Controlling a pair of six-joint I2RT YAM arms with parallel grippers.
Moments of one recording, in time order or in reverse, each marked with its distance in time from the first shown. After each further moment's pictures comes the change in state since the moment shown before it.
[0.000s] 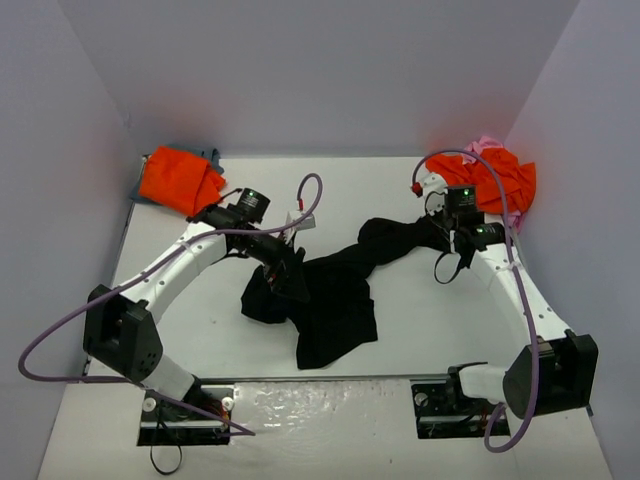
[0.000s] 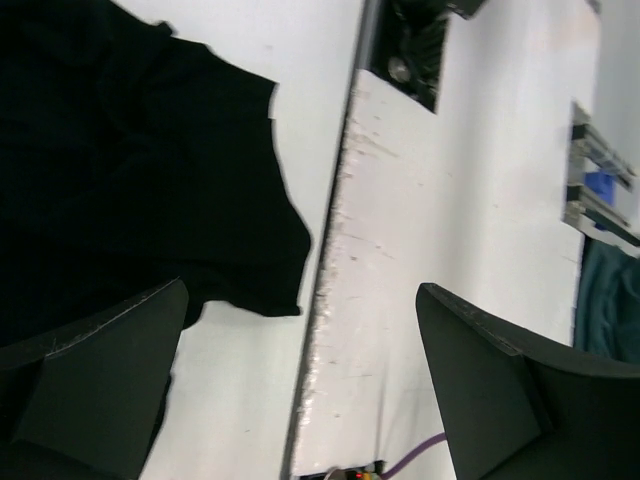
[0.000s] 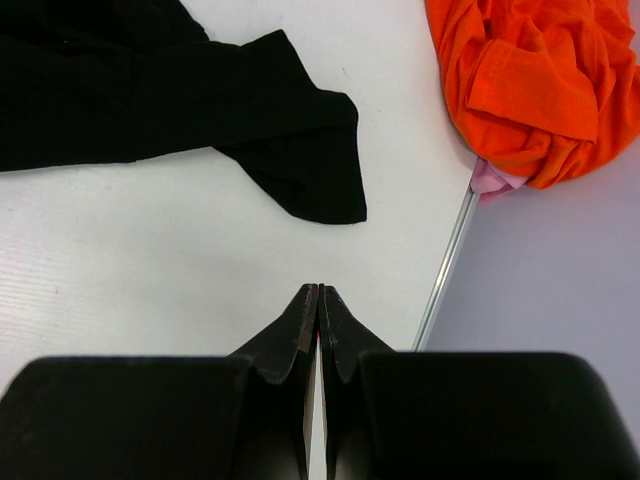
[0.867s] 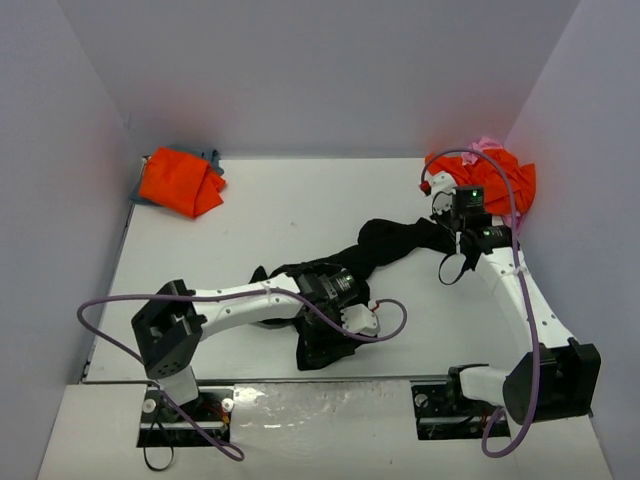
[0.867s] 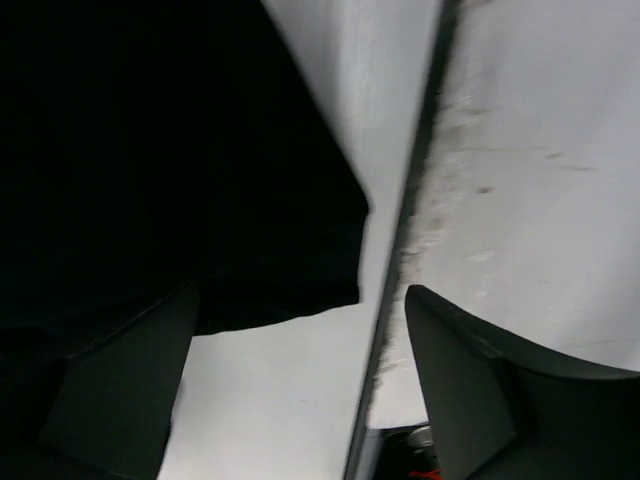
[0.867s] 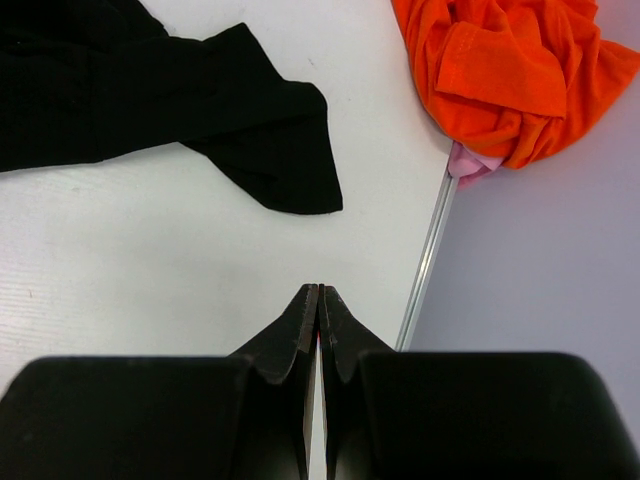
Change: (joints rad) left arm -0.586 0.175 -0.048 0.020 -0.689 0.009; right arm -0.039 -0.027 0.000 0.001 0.013 0.004
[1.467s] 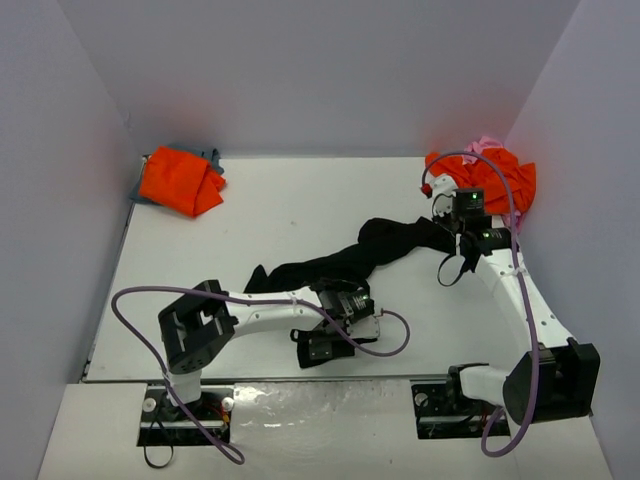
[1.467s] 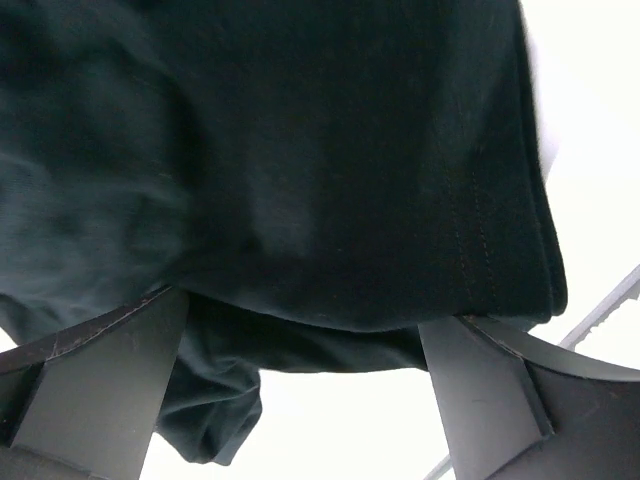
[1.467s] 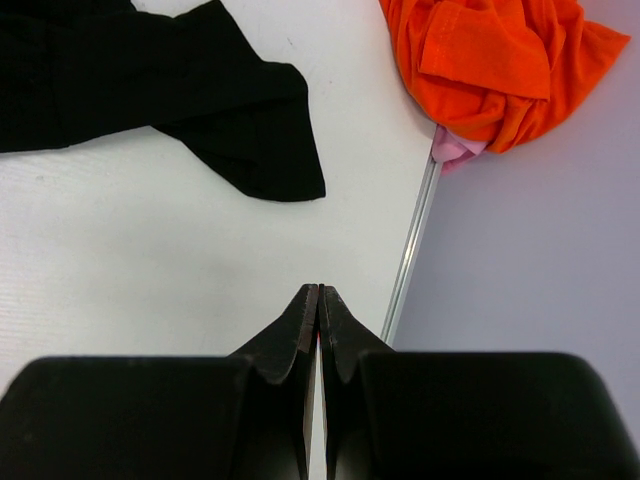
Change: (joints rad) left arm -0.102 0.137 0.003 0.084 -0.476 -0.009; right arm -0.007 -0.009 -0.033 0.023 0.048 -0.026
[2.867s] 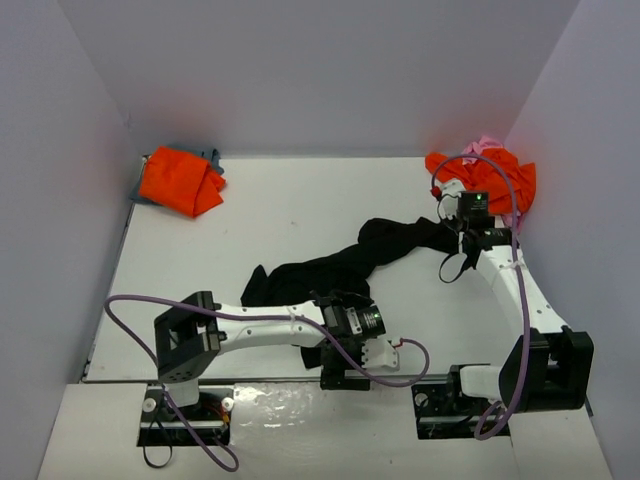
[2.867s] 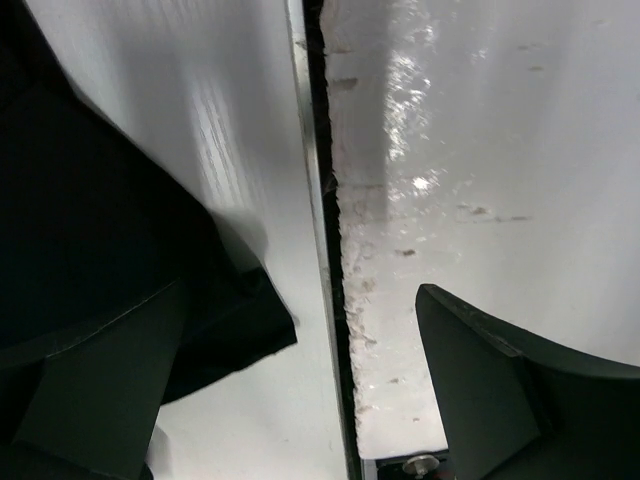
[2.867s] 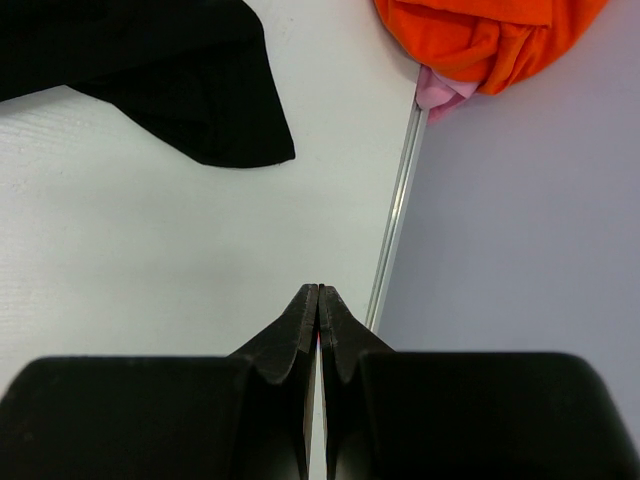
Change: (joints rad) left arm -0.118 -0.050 0.042 -0.049 0.380 -0.016; right arm -0.066 0.055 -0.033 0.033 0.059 -0.005
